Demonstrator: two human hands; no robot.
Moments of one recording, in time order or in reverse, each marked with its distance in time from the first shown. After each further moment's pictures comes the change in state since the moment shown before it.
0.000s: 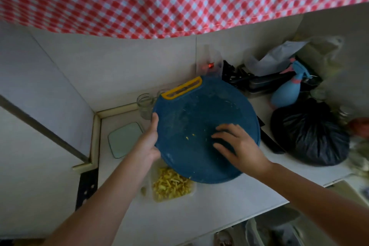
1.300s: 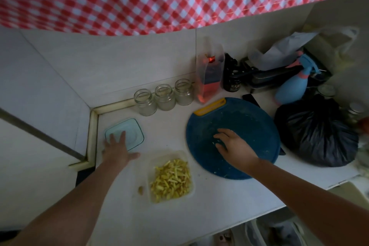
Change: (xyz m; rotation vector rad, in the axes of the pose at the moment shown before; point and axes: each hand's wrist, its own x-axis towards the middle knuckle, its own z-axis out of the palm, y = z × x) left_hand 0.058 -0.006 -0.140 1.858 0.522 -0.033; right_hand 0.002 0.033 0.038 -0.021 -0.411 0.430
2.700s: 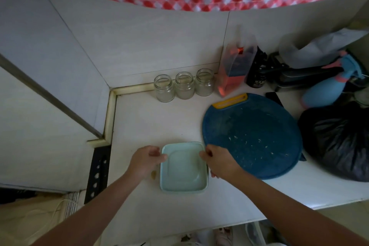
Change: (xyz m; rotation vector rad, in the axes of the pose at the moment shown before) left_hand -0.091 0.018 0.018 -0.855 -0.053 0.057; right_hand -0.001 -0.092 0.032 0.437 -0.331 0.348
